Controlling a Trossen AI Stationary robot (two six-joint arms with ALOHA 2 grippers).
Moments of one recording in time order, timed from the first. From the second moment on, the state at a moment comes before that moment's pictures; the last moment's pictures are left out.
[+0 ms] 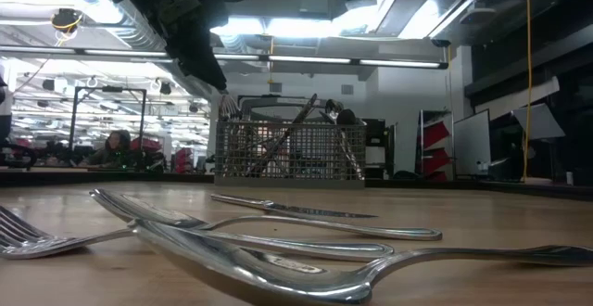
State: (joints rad) left arm 0.33 1.19 0.89 -0.51 0.07 0.05; right arm 0.79 1.60 0.81 -0.62 -0.09 0.72
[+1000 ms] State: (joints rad) left arm 0.39 0.99 0.89 -0.41 0.07 0.07; right arm 0.59 1.61 0.97 -0.75 0.19 1.01
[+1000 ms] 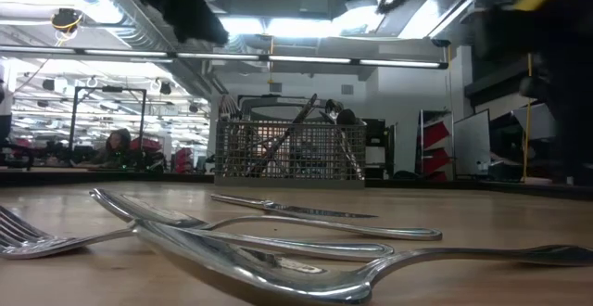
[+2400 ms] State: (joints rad) left arm 0.53 0.82 0.89 -0.54 0.07 0.00; right arm -0.33 1.89 1.21 0.94 0.12 -0.06
